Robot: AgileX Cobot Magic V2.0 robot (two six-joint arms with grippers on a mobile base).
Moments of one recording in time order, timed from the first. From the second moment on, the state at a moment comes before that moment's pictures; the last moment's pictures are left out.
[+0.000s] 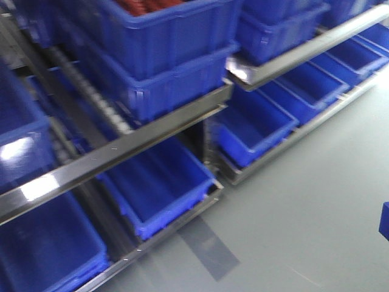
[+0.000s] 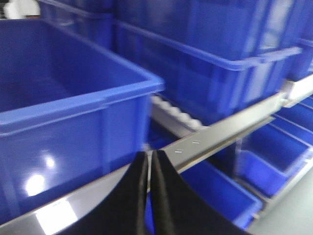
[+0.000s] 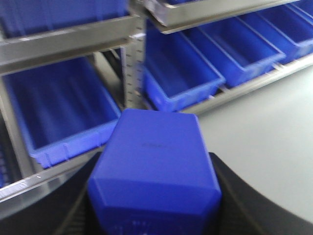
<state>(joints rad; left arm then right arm) -0.01 0.03 0.03 0.01 0.10 -0.04 -0.03 0.31 -0.38 0.17 0.59 -0.28</state>
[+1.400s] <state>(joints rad) -0.01 0.03 0.03 0.01 0.10 -0.04 -0.03 0.31 -0.38 0.17 0.59 -0.28</state>
